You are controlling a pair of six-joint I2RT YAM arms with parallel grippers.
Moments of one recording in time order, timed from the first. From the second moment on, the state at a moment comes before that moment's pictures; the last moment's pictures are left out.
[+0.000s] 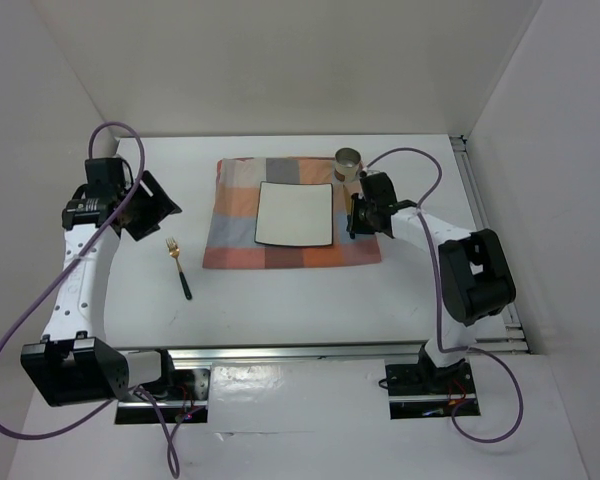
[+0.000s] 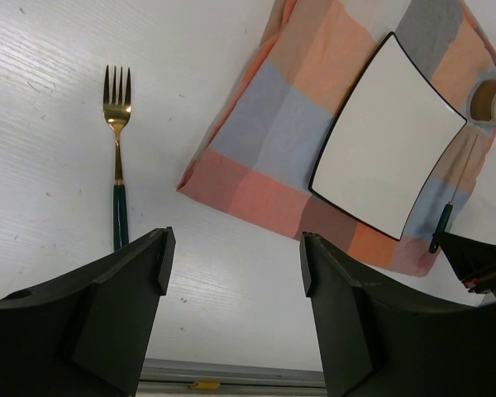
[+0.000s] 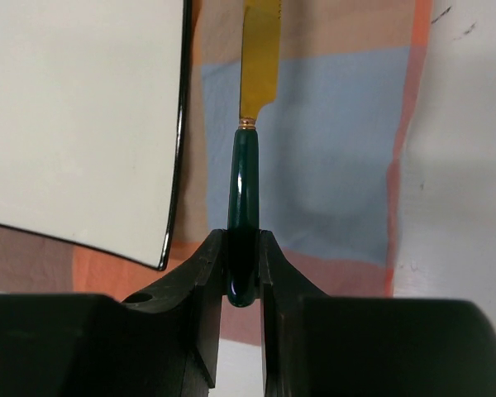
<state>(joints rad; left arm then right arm) 0.16 1.24 1.27 -0.87 0.15 -0.58 0.33 1.70 1.07 -0.22 0.00 0.35</state>
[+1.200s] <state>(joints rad) 0.13 1.48 0.97 -0.74 -0.07 -0.60 0.31 1.53 1.12 -0.27 -0.01 0.40</state>
